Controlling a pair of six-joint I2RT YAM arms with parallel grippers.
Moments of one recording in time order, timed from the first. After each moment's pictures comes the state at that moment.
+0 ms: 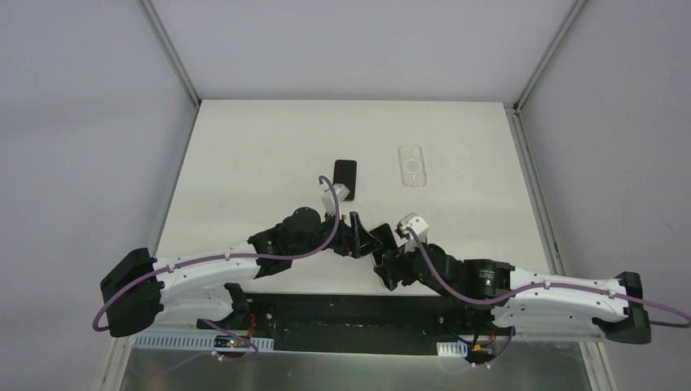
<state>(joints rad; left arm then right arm) -1.05 1.10 0.55 0.27 0.06 -0.83 1.41 0.70 0.56 -0.46 0.51 0.53</state>
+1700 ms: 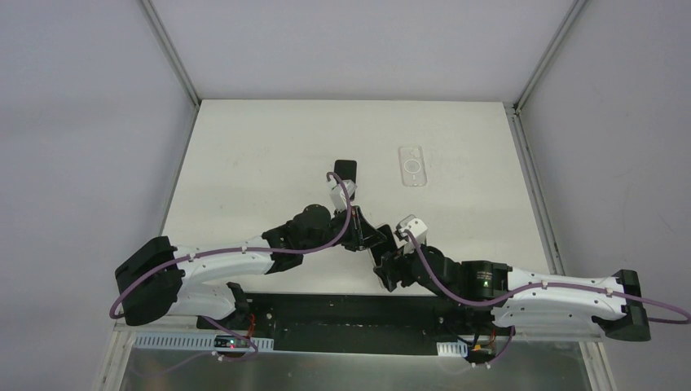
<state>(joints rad) -1.05 1.24 0.60 0.40 0.05 -0.91 1.43 0.71 0.54 -0.44 0.54 0.53</state>
